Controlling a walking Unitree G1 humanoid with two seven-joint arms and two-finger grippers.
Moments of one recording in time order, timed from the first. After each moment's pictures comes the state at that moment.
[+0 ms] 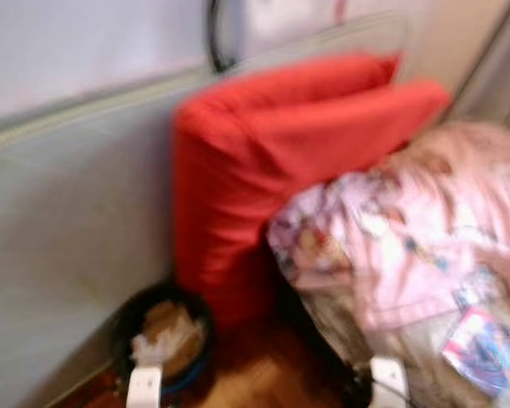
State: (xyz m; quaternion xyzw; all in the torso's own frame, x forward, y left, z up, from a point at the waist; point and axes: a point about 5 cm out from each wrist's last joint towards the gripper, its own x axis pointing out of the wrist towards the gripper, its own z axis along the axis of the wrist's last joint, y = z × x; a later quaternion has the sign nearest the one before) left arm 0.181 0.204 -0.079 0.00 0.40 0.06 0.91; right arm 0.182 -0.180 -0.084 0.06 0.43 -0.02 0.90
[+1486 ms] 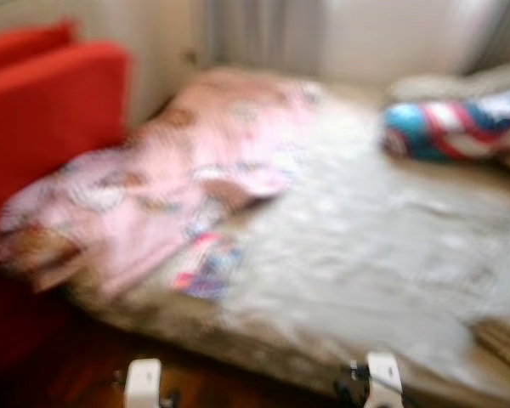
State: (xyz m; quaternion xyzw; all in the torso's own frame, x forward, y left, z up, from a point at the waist) left arm 0.191 0.207 -0.073 0.01 0.39 0.06 0.92; right arm 0.188 -0.184 -0.080 0.05 0.42 -0.01 0.90
